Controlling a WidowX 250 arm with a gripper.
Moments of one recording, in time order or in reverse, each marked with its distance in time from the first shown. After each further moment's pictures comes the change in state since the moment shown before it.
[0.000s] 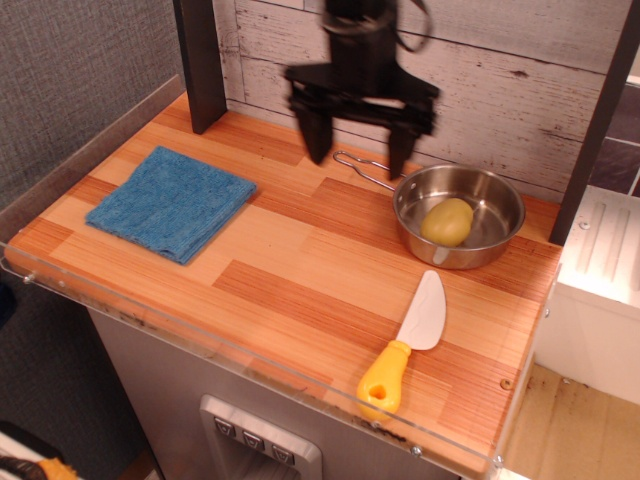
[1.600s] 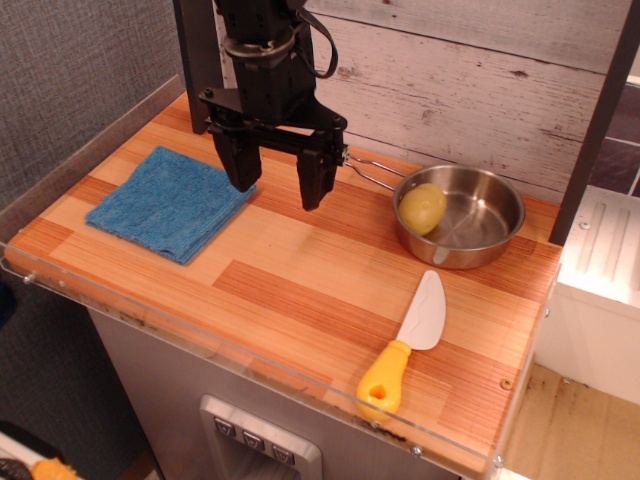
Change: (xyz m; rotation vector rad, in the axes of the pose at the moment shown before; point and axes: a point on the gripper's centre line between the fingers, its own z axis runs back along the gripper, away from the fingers) arm -0.030 0.039 -0.013 -0.017 0.089 -0.065
